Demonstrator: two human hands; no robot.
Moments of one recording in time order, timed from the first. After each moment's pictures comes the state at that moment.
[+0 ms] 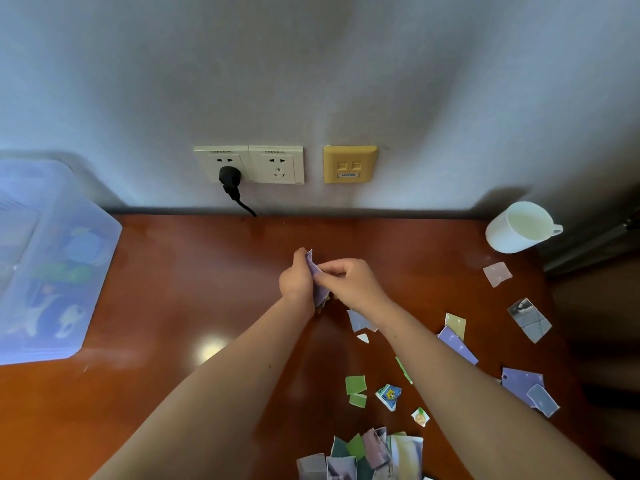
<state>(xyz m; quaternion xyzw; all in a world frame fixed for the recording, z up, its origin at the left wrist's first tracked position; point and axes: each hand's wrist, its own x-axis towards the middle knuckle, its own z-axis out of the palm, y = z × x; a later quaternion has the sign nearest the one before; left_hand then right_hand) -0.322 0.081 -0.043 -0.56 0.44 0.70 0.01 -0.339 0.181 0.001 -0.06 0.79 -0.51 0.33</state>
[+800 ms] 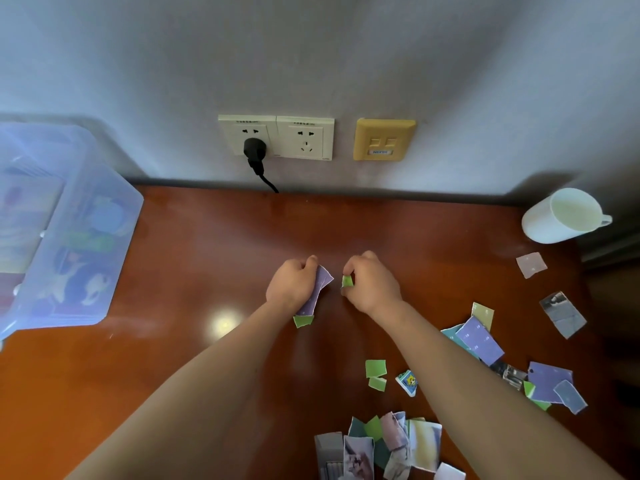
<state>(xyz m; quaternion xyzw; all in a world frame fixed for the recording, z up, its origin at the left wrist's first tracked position) -0.272 0.036 -0.056 -0.38 0.80 0.43 0.14 -0.329 0.176 -0.049 -0.16 0.93 -0.15 0.29</state>
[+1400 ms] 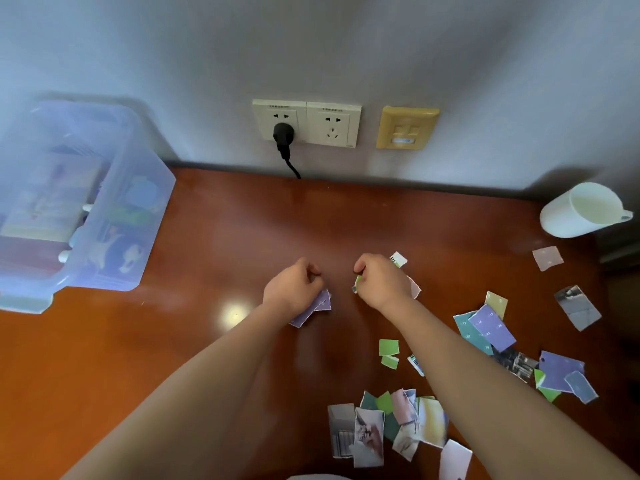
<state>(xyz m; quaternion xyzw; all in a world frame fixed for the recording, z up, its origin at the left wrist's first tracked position) -0.213 0.020 -0.060 -0.29 0.88 0.33 0.19 -0.301 0.175 -0.047 -0.16 0.93 -0.16 0.28</state>
